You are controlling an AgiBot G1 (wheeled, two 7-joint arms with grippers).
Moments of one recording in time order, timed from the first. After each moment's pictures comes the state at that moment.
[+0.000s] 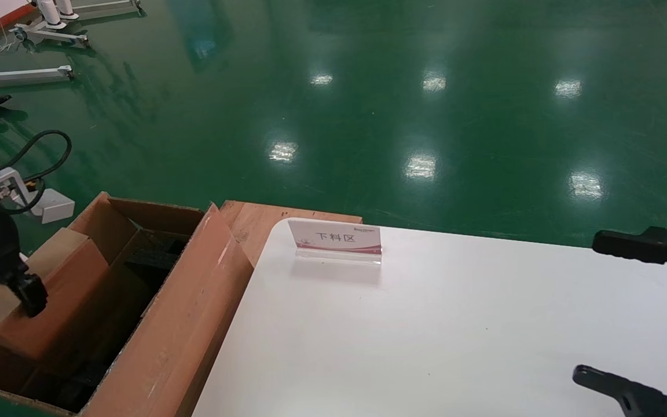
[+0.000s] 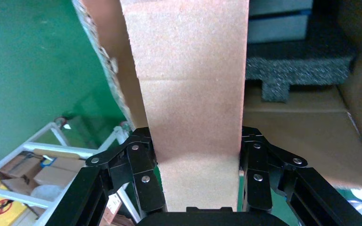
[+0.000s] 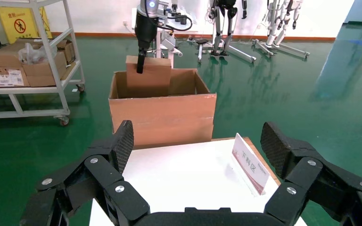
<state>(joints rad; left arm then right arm) -2.32 0.84 2.66 -0.45 1.05 1.42 -0.99 1.08 -0.61 -0.29 1.28 -0.72 -1.49 0.18</state>
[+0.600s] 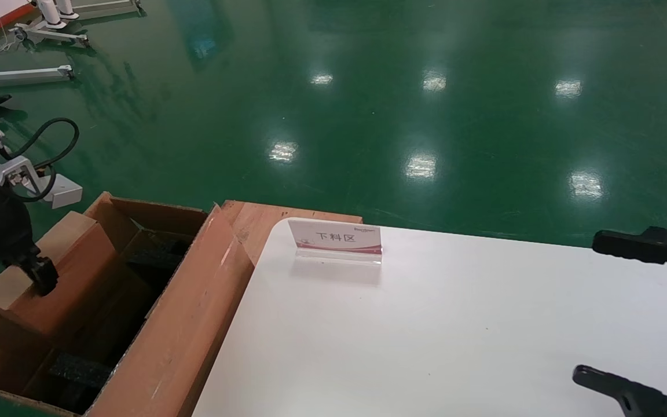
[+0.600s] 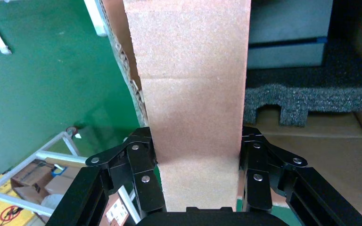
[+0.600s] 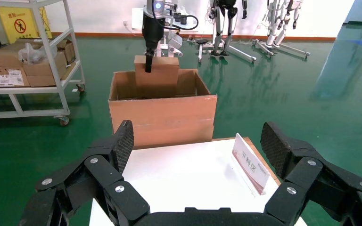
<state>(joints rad) -2.22 0.89 2.63 -0.27 1.01 1.42 -0.92 1.08 -0.61 -0.29 1.28 -0.72 -1.49 0.18</state>
